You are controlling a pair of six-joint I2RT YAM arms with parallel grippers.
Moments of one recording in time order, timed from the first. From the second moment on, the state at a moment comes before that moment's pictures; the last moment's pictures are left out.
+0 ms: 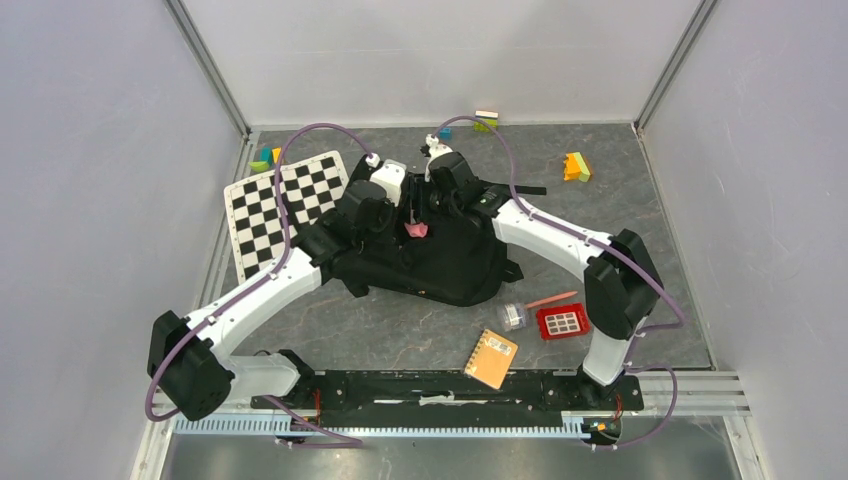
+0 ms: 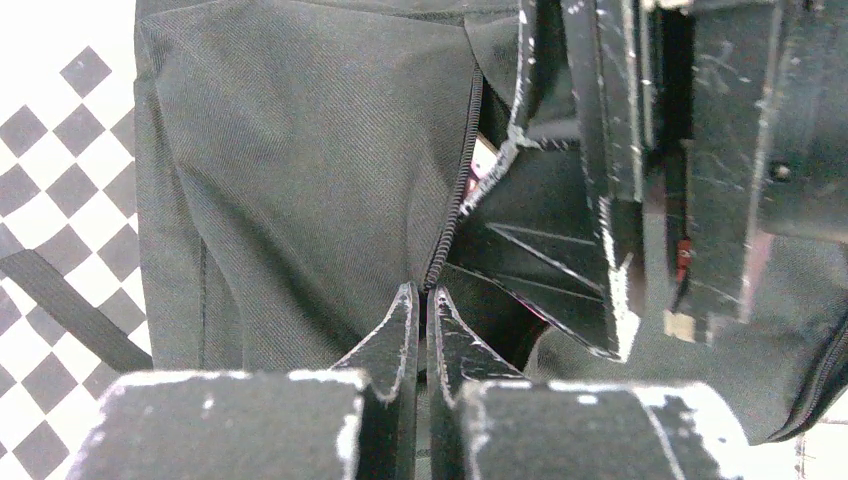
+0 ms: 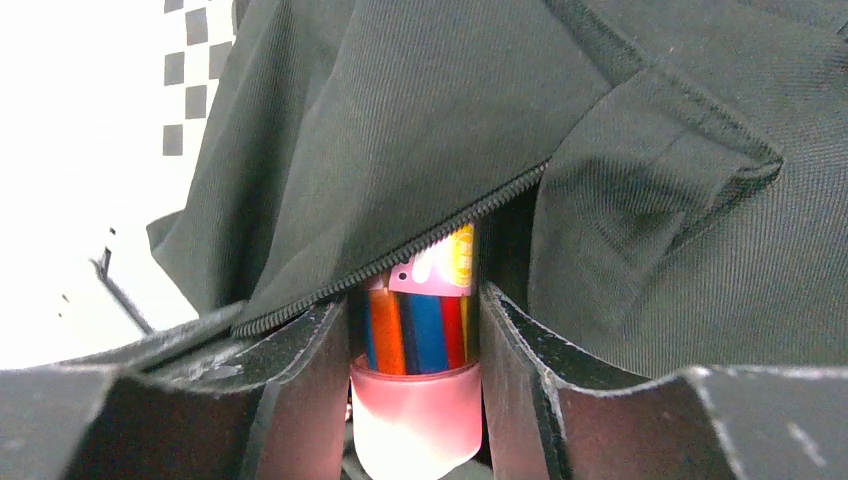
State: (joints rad) left arm -0.68 1.24 1.01 -0.33 -0.28 -0.10; right arm 0.75 1.78 1.42 -0.26 -0.06 0.55
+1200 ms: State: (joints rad) left arm -0.66 1.24 1.01 -0.35 -0.31 -0.10; right arm 0.85 1.86 1.20 0.34 0.22 0.56
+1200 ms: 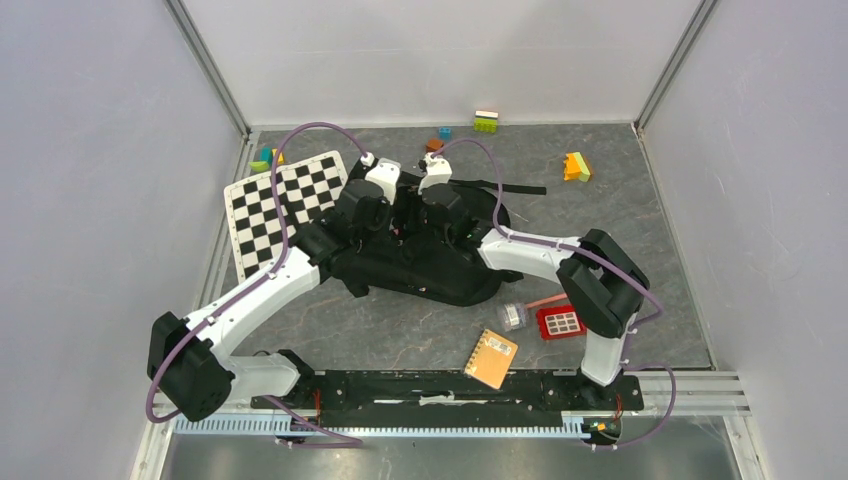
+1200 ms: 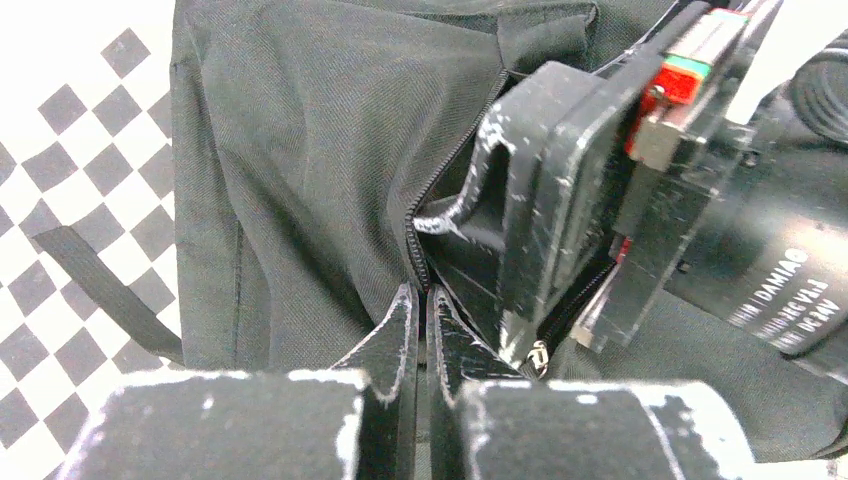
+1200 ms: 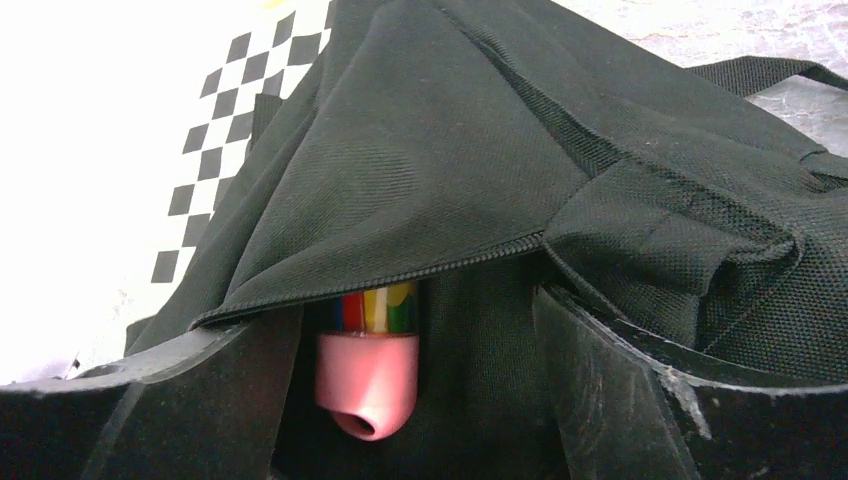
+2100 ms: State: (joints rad) left arm -0.68 1.27 1.01 -0.36 -0.32 -0.10; right arm 0.86 1.20 0.95 -0.09 0.14 0.23
